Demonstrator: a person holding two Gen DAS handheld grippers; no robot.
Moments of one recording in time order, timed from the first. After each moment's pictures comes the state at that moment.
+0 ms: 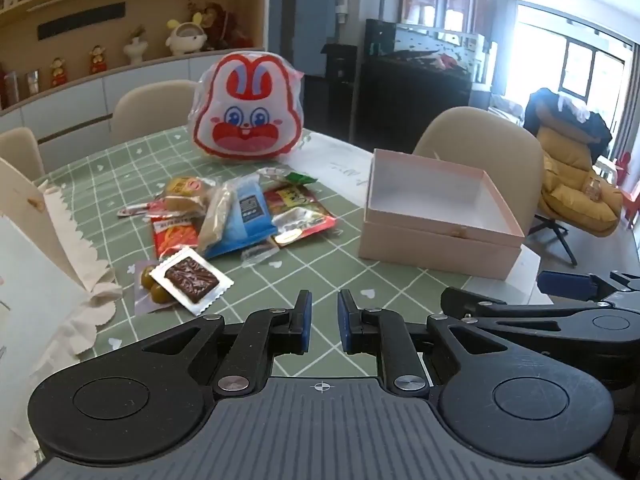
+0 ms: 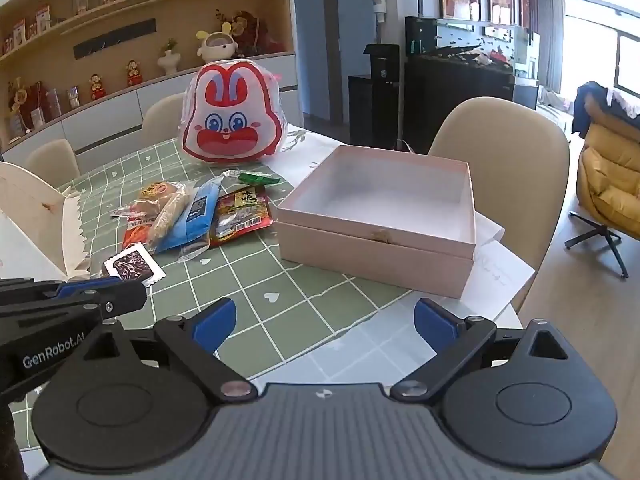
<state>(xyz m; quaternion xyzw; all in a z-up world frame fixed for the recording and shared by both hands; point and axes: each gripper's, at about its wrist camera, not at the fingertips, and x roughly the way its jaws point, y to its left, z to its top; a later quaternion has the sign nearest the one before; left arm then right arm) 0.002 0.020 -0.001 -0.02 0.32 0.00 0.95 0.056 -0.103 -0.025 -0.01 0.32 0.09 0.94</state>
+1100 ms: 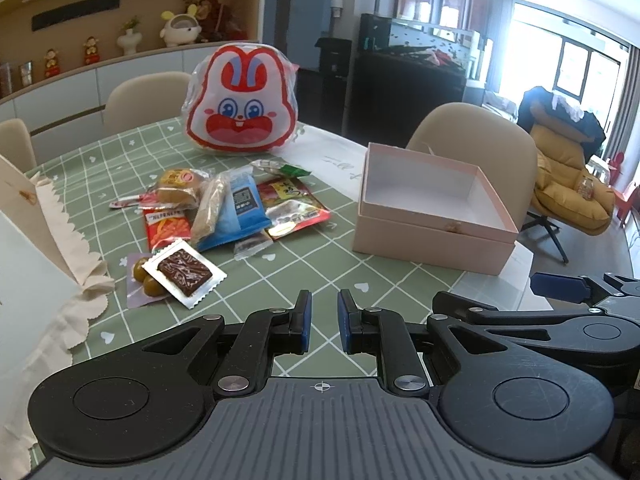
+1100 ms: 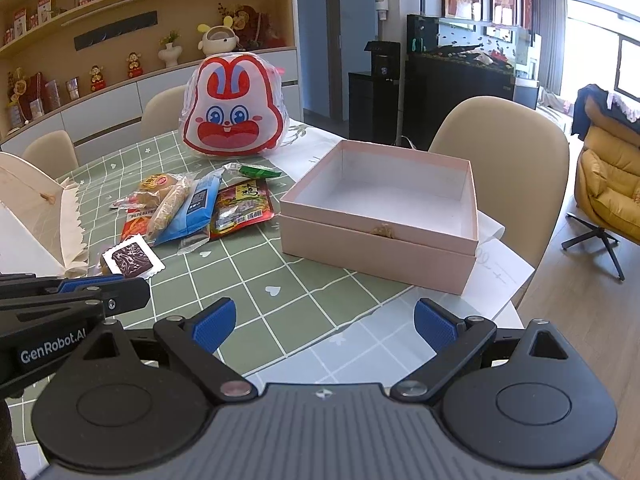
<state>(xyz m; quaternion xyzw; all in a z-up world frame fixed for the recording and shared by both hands) 0.002 0.021 -0.005 -0.03 0.32 -0.02 0.95 0.030 -0.134 -0.017 -0.01 0.33 0.09 0.94</state>
